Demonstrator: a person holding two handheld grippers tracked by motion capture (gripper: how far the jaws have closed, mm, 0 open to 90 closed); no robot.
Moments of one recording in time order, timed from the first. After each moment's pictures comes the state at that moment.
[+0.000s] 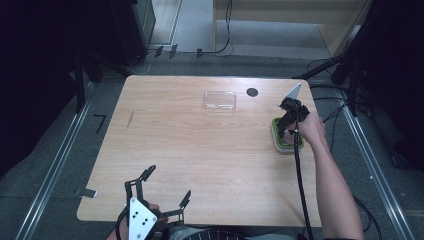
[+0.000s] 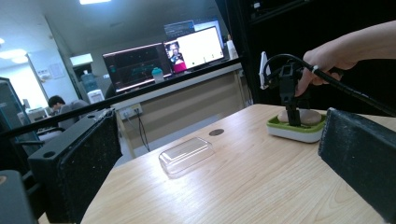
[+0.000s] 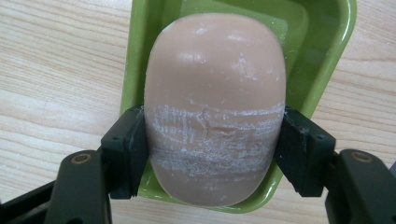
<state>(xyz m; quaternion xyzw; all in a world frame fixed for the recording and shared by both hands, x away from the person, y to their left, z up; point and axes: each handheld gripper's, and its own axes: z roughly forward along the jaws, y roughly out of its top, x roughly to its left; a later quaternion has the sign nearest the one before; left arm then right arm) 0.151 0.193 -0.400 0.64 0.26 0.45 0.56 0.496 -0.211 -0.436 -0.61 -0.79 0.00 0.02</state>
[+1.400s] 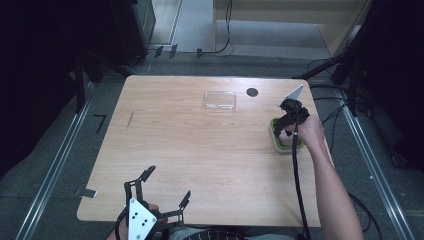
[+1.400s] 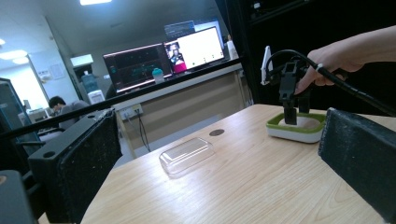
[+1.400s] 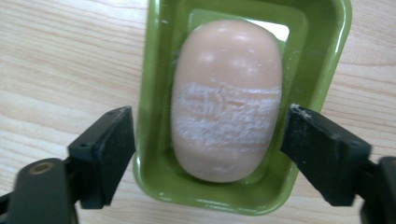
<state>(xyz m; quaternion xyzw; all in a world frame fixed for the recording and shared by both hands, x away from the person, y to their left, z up) 0.150 0.194 -0.400 0.64 0.26 0.45 0.56 0.481 -0.208 -0.430 -0.61 -0.79 -0.05 0.00</state>
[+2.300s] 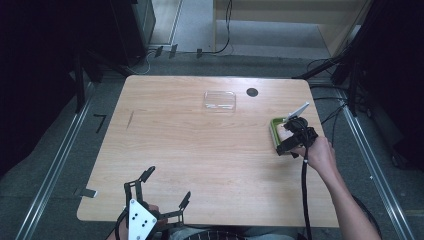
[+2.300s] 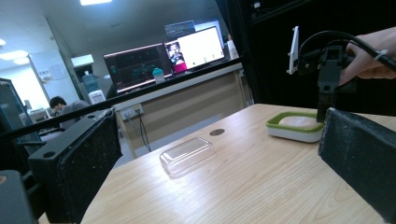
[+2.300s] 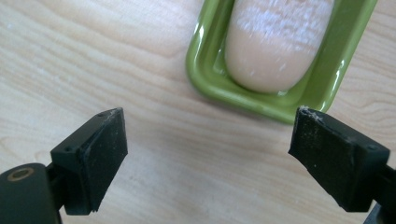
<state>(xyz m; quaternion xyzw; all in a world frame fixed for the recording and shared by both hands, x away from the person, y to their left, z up) 0.149 0.193 -0.400 0.64 0.26 0.46 0.56 0.396 -0.206 -0.415 -0.54 -0.84 -0.09 -0.04</state>
